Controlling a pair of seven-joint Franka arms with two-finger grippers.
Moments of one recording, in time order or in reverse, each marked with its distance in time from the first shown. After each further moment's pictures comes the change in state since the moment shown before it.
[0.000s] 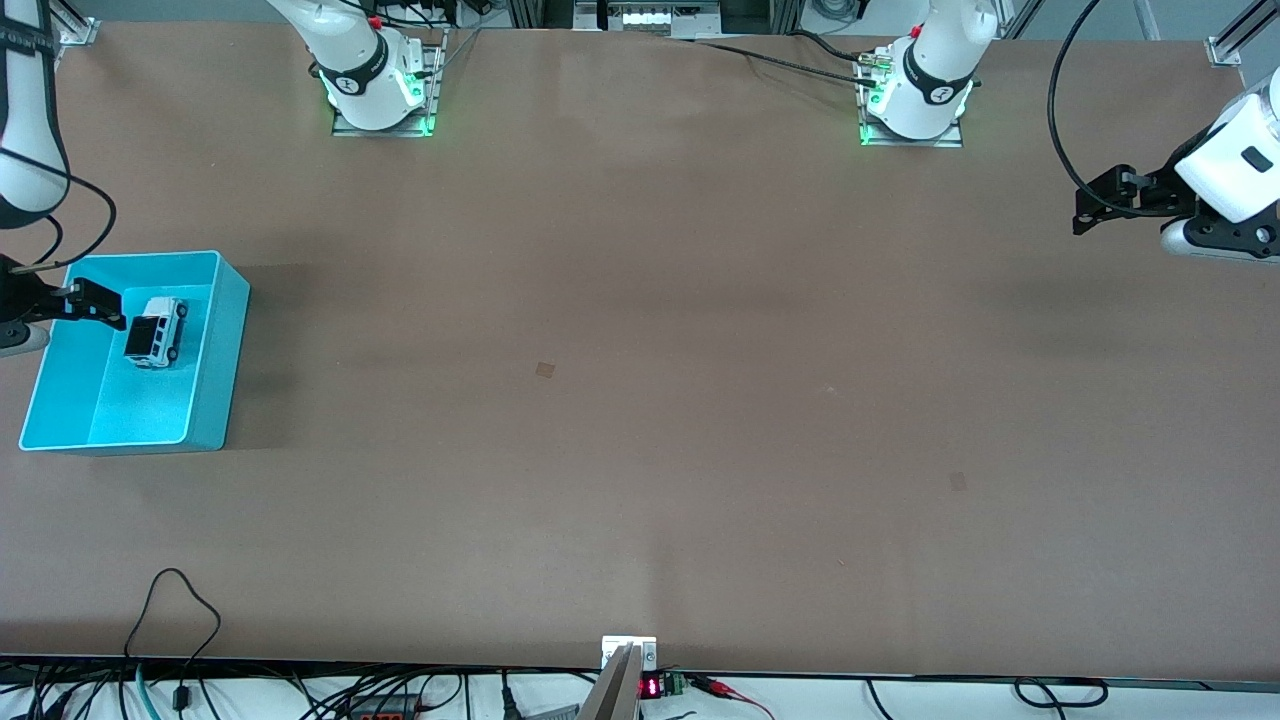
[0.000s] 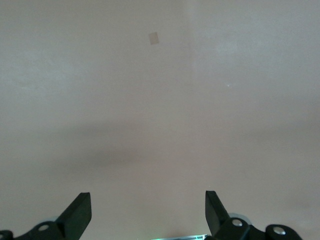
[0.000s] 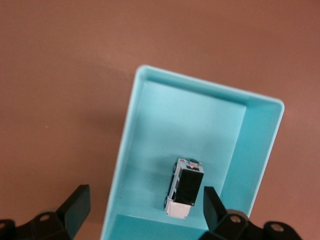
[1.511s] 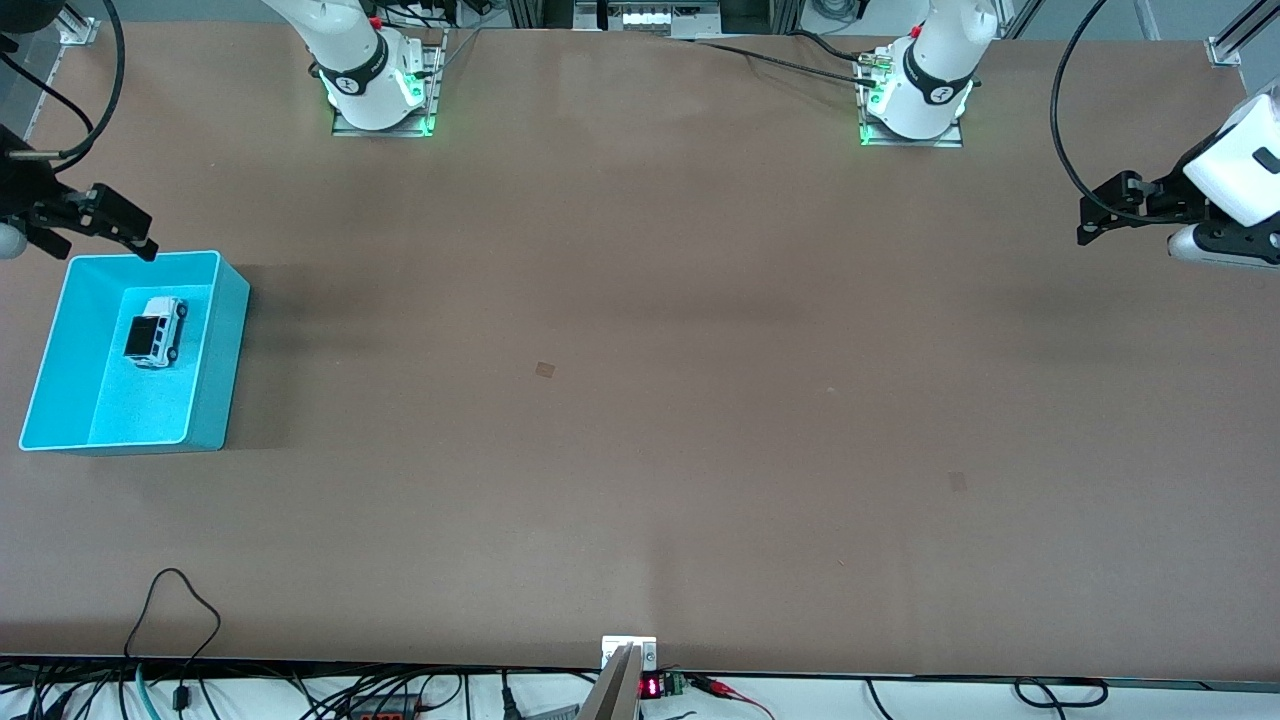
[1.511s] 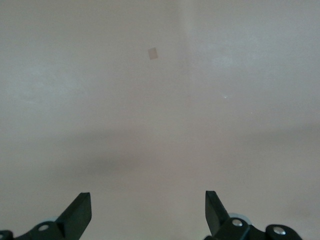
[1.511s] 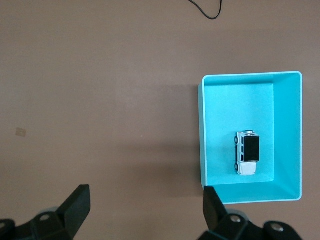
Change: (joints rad) left arm -0.005 0.033 -0.008 0.063 0.000 0.009 0.002; right arm 0.191 -0.278 0.037 0.035 0.023 -0.281 0.515
